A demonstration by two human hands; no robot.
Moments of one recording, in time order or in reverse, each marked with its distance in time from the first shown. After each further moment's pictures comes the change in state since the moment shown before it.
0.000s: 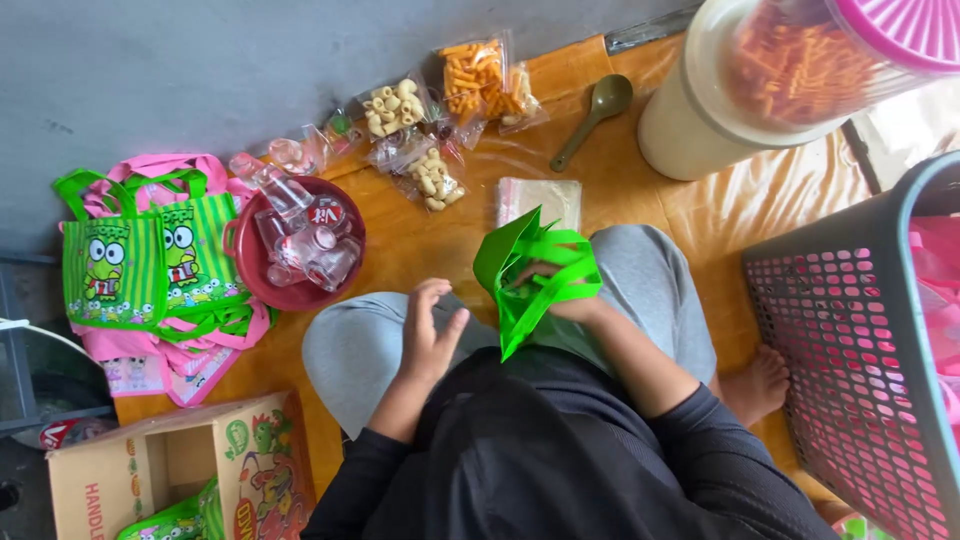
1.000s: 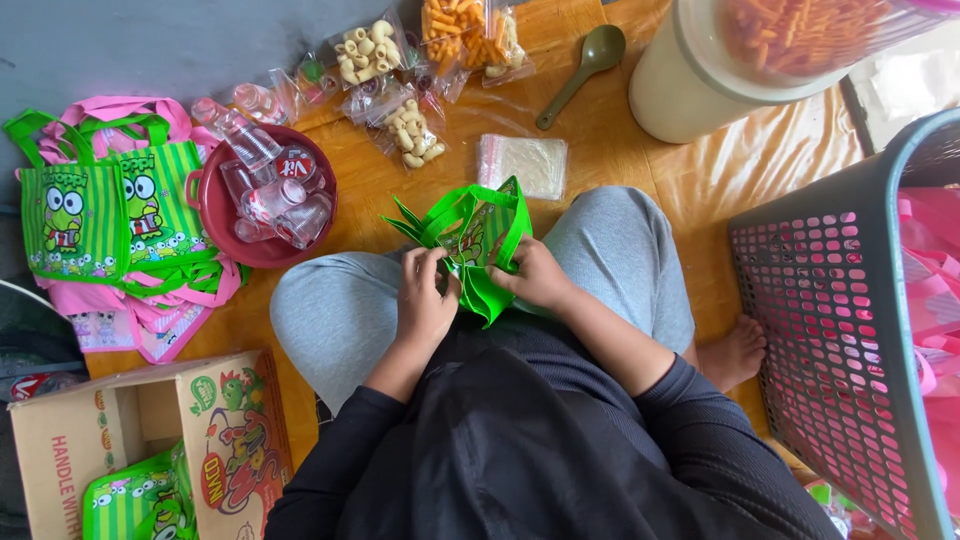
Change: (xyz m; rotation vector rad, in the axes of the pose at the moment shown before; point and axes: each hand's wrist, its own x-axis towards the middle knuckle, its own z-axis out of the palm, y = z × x) left_hand -0.015 0.004 0.047 0.366 0.020 -0.070; right_hand -0.037 0.042 0.036 -0.192 0.086 0.063
